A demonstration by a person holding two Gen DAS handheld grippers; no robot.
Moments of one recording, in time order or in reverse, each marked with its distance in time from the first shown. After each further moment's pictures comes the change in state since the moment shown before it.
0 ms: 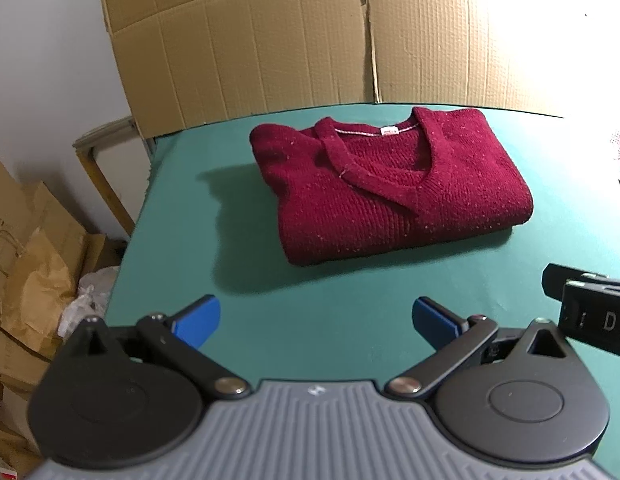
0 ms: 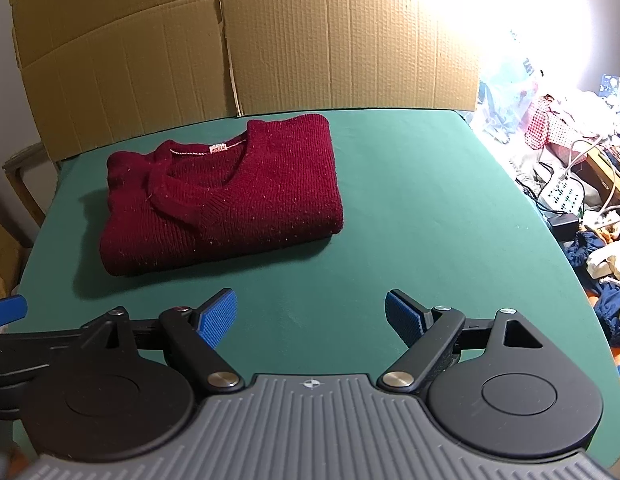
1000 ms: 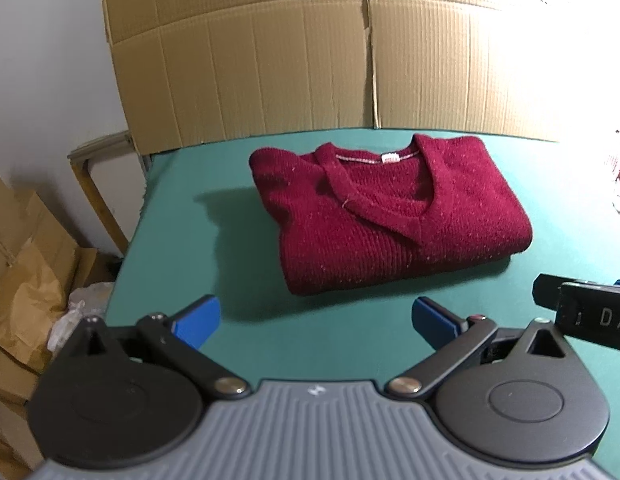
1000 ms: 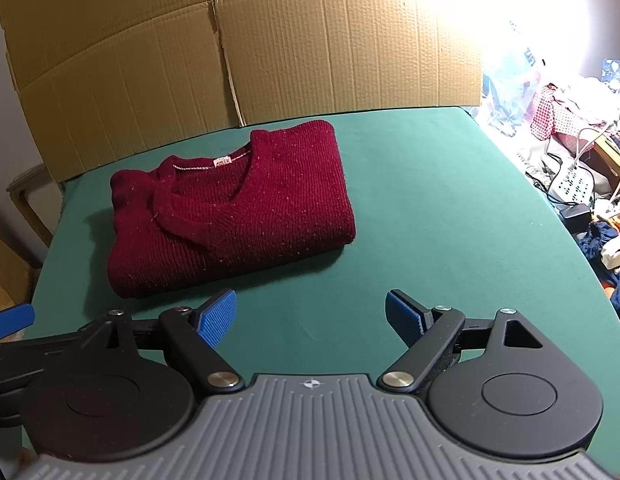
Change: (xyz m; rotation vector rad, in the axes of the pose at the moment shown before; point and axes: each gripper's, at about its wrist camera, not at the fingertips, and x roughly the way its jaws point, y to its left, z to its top) left arm 0.005 0.012 0.010 -0.025 -0.064 -0.053; right arm 0.007 -0.002 0.009 0.064 -0.007 0.033
